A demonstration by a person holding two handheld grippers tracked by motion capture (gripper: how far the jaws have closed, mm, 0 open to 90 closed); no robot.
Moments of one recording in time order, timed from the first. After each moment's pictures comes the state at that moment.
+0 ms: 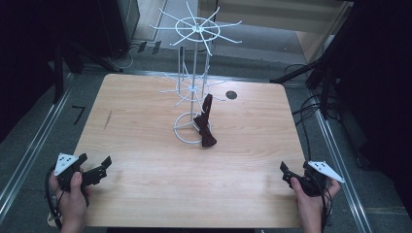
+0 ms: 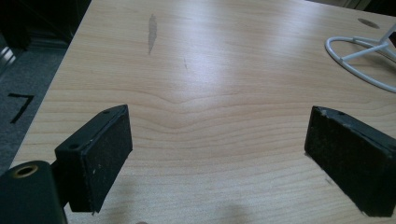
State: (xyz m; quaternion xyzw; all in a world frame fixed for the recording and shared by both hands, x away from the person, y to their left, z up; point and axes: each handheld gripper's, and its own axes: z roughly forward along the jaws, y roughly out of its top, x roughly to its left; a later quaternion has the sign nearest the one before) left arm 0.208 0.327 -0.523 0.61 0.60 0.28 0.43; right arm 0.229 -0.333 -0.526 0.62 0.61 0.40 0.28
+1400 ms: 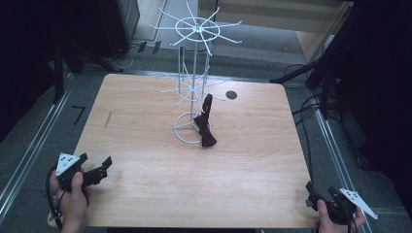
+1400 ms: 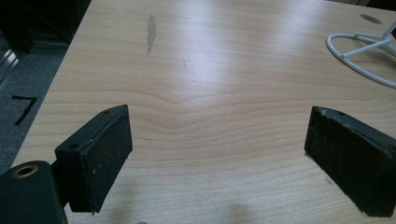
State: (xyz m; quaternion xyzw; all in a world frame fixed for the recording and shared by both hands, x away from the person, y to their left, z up) left arm 0.209 0.325 -0.523 0.62 0.60 0.29 0.42; right arm 0.166 -0.399 -0.556 0.69 0.52 0.41 0.29
